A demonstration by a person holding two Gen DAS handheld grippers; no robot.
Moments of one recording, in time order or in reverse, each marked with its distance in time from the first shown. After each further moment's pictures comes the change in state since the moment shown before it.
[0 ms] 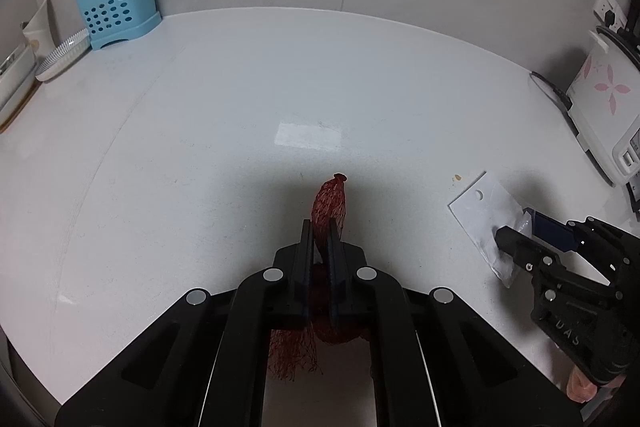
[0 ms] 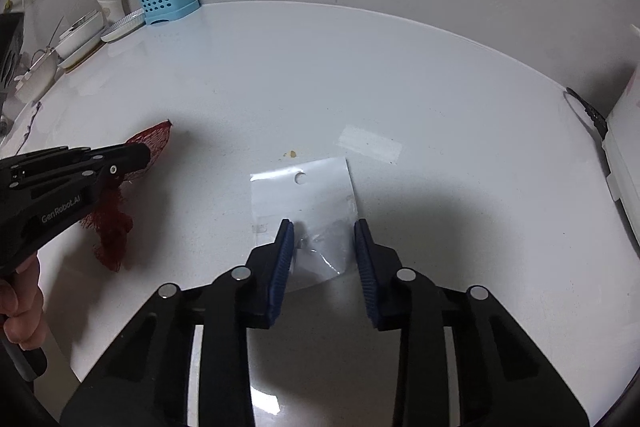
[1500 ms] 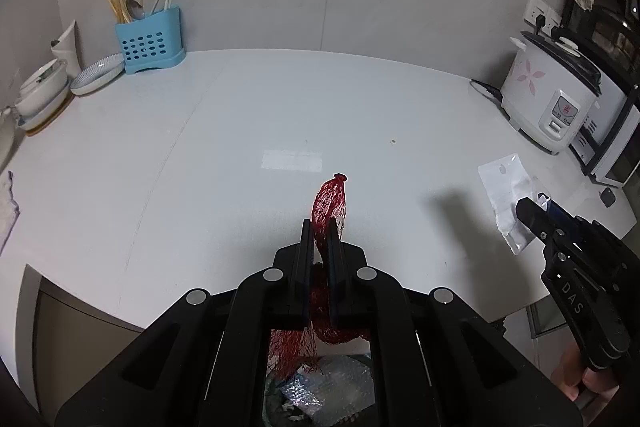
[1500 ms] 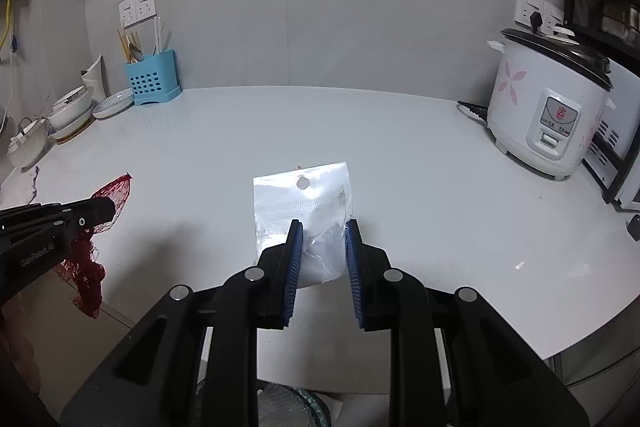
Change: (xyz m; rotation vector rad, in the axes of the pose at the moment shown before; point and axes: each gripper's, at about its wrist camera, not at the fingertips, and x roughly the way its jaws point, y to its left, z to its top) left arm -0.148 0.021 -0.084 0.061 -0.136 -0.072; right arm -0.154 0.062 -0.089 0.192 -0.294 -0.210
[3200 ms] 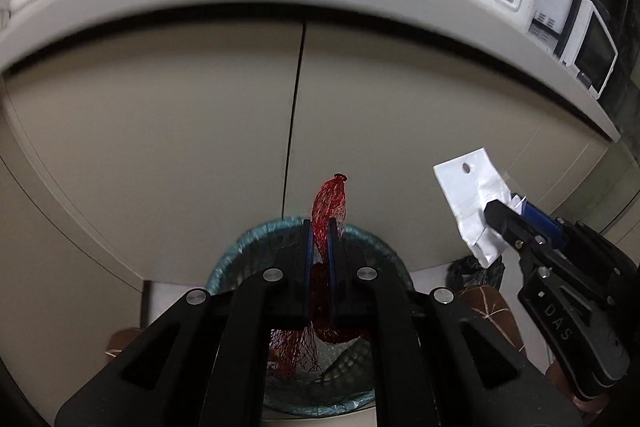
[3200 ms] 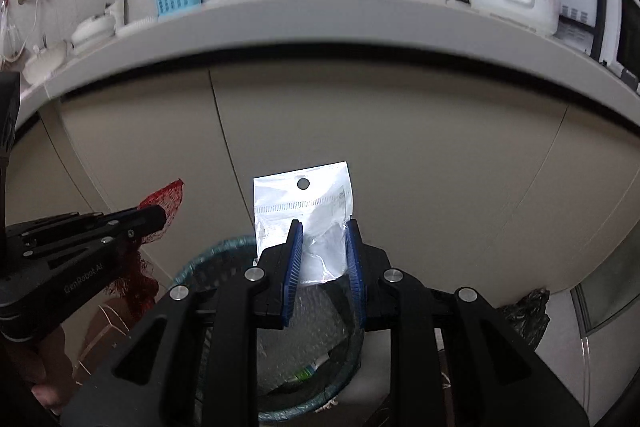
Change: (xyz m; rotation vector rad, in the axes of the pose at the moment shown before) left arm 0.058 -0.007 -0.285 0.027 0.028 -0.129; right arm -0.011 0.030 -0.287 0.009 0.054 0.005
